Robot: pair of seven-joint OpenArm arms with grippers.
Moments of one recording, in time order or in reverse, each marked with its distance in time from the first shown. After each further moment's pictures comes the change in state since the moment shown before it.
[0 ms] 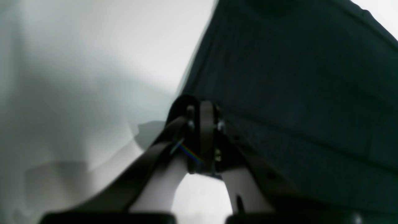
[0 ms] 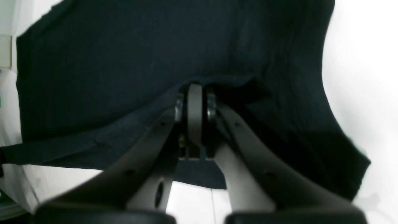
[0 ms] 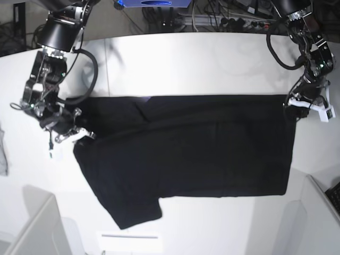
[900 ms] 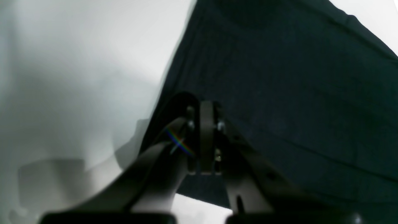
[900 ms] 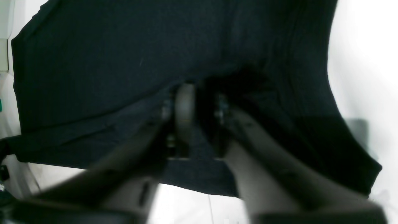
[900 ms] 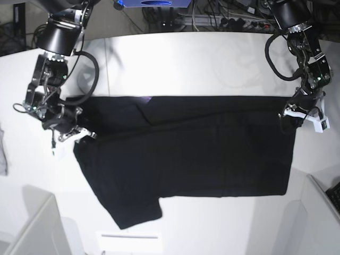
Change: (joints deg) left arm -4.6 -1.3 3.6 -5.7 0.1 0.0 -0.4; right arm 0.7 0.1 0.3 -4.5 -0.1 0.0 0.5
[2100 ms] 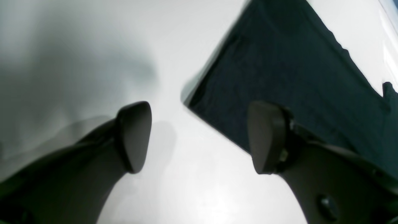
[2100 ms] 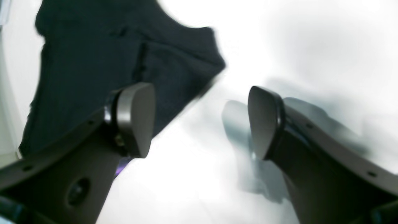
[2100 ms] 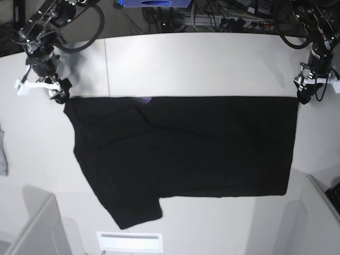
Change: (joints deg) left arm 13.7 3.0 -14.2 2.9 -18.4 -2.8 -0.7; right arm -21.9 -14.0 21.9 22.8 1.7 -10.7 7.4
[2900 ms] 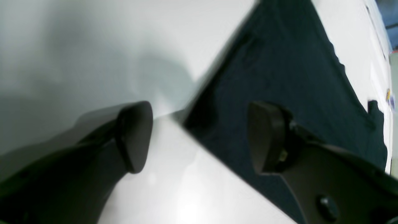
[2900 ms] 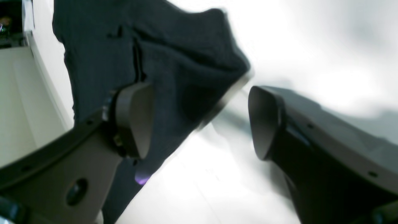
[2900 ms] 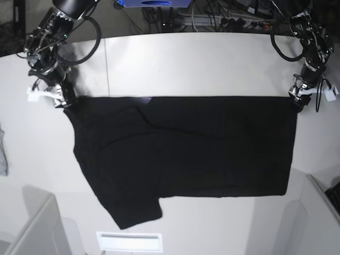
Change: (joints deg) left arm -9.6 -1.3 3.6 -17.2 -1.1 -3.1 -3.5; right arm 7.0 4.0 -0.1 -18.8 9.1 0.7 0.8
